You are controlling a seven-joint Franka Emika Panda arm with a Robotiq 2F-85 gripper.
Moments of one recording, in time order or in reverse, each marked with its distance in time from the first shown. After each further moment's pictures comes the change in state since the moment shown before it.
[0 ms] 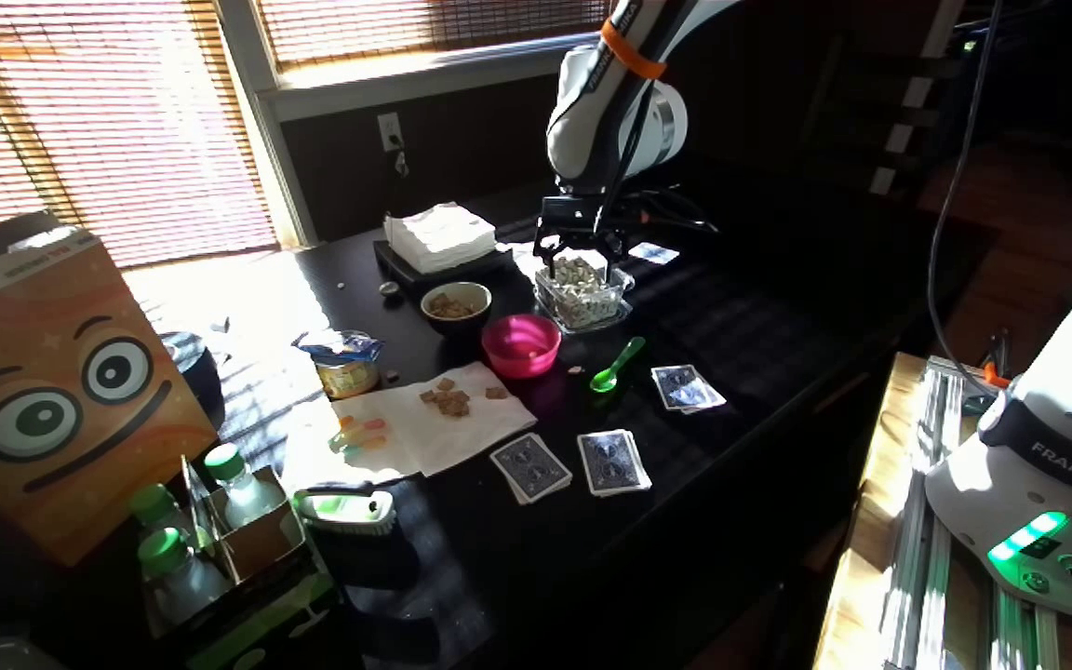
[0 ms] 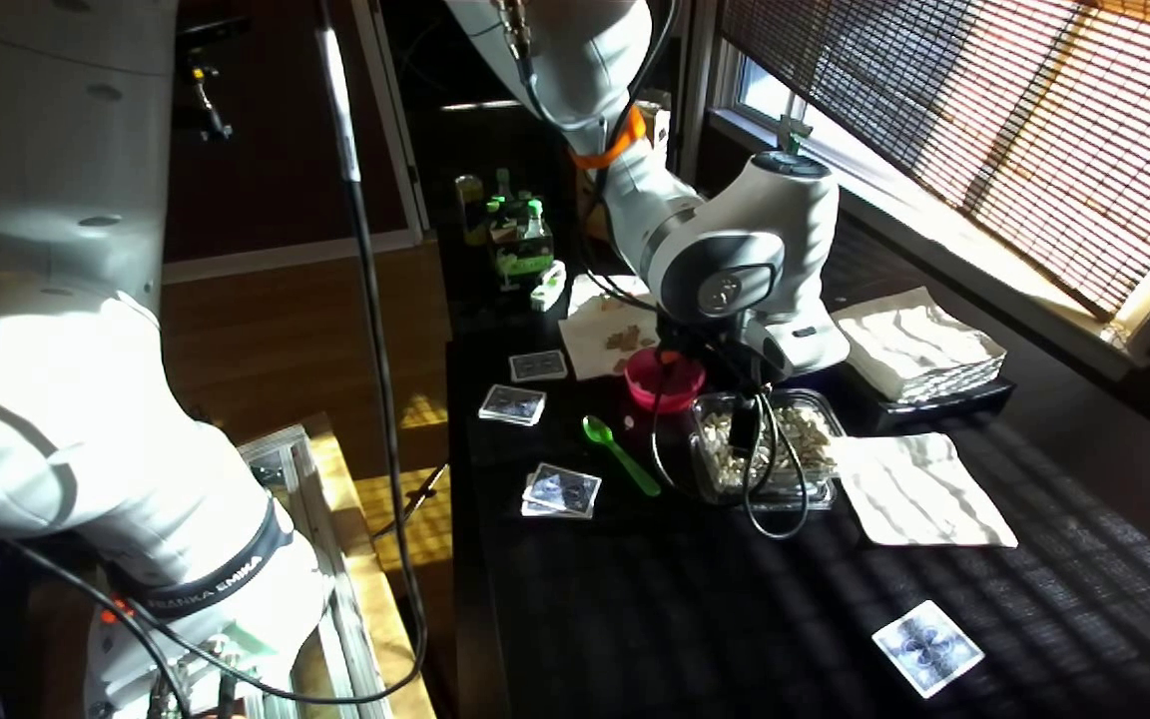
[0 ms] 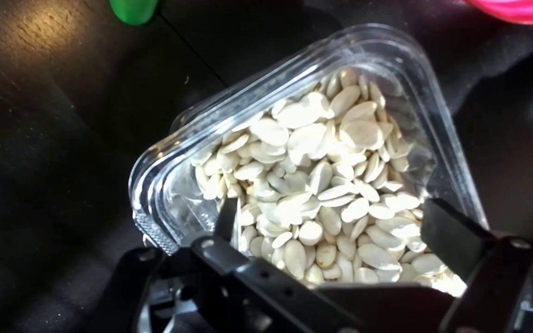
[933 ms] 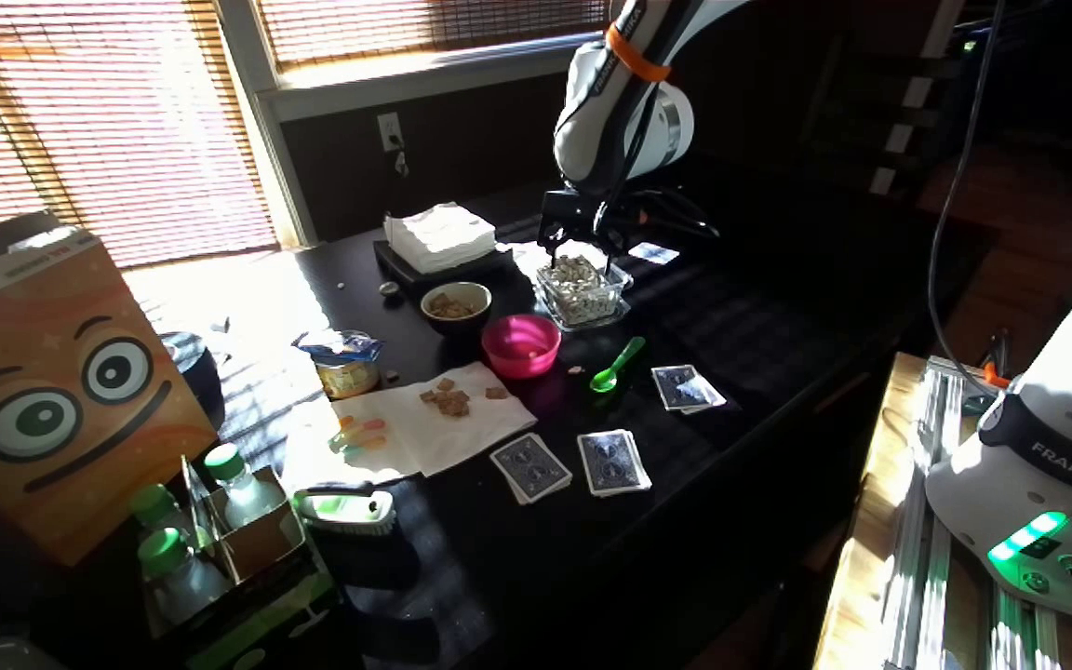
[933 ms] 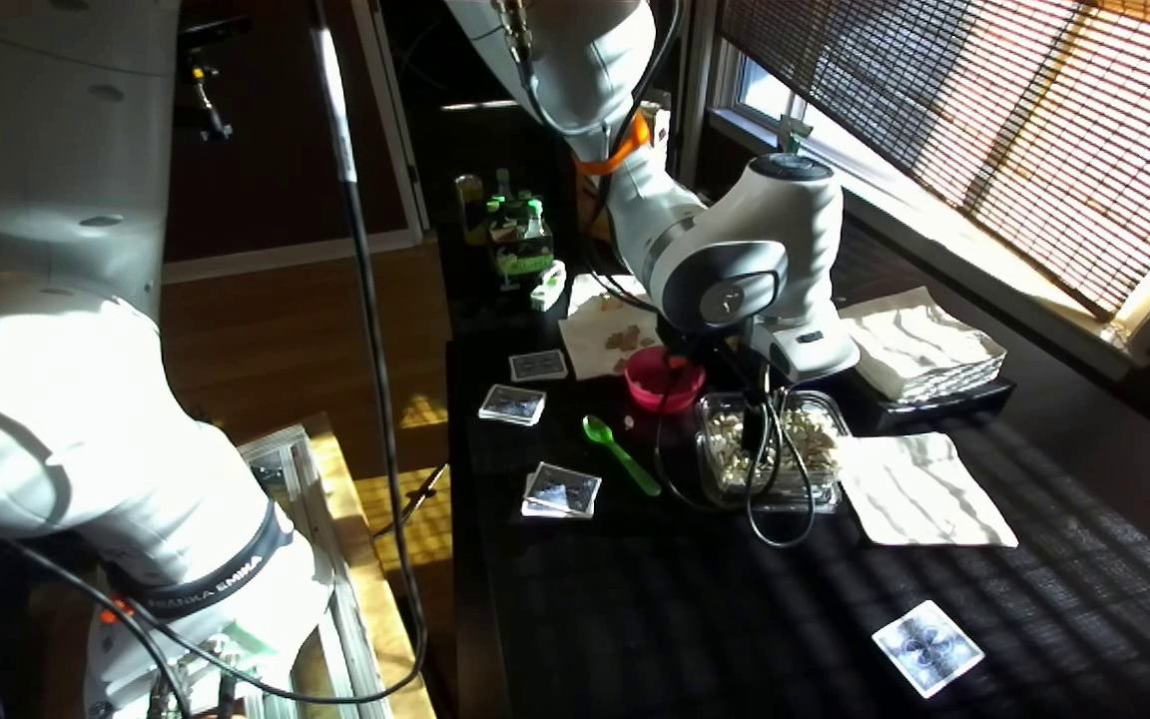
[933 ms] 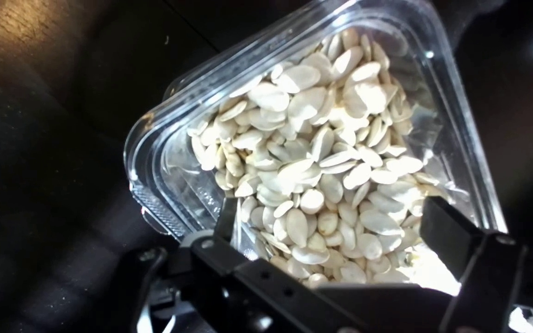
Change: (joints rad) arm 0.002 0.005 -0.025 -0.008 0.000 0.082 0.054
